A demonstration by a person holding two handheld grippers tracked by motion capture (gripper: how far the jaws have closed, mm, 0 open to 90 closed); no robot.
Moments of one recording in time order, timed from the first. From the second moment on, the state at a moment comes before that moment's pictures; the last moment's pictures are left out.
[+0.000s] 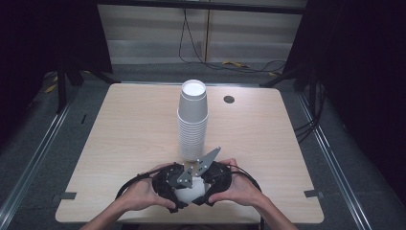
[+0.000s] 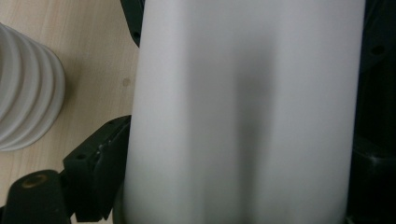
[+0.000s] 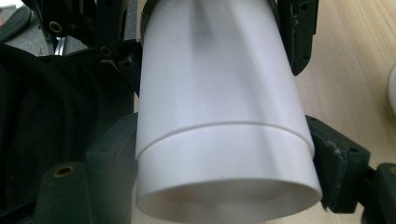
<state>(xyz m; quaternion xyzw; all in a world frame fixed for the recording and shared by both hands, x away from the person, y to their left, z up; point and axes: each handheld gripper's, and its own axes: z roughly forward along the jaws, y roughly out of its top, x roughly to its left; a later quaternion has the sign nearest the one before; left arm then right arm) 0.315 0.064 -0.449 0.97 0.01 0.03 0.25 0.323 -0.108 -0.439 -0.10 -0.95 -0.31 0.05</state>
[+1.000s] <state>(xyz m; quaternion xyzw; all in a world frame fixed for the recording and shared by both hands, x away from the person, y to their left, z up) 0.320 0.076 -0.446 0.96 -0.01 0.03 0.28 0.322 -0.109 -0.440 -0.11 -0.94 -0.32 0.05</state>
